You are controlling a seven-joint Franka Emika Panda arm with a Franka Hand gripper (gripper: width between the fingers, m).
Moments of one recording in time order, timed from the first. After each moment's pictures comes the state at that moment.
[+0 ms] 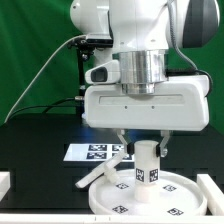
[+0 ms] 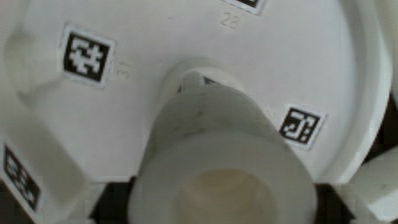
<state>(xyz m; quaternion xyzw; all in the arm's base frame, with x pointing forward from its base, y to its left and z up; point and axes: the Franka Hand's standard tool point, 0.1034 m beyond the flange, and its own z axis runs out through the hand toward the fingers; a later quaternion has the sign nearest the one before) 0.567 0.031 0.084 -0.92 0.38 -0.03 0.05</state>
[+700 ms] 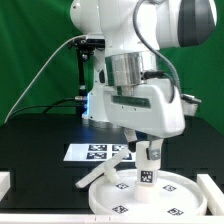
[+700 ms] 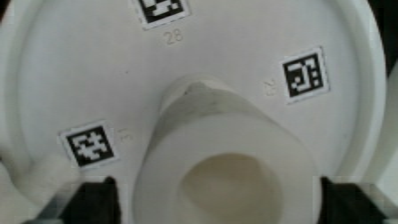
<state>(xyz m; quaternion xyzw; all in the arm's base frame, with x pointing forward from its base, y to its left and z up) 0.565 0.032 0.084 -0.87 0.48 0.00 0.08</state>
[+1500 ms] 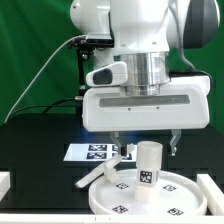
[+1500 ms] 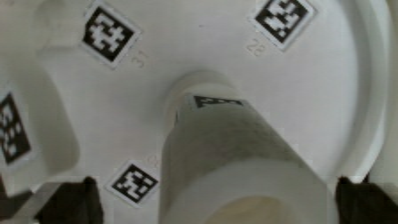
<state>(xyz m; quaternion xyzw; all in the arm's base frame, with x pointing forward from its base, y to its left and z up) 0.563 0.038 0.081 -1.00 -0.01 -0.03 0.03</state>
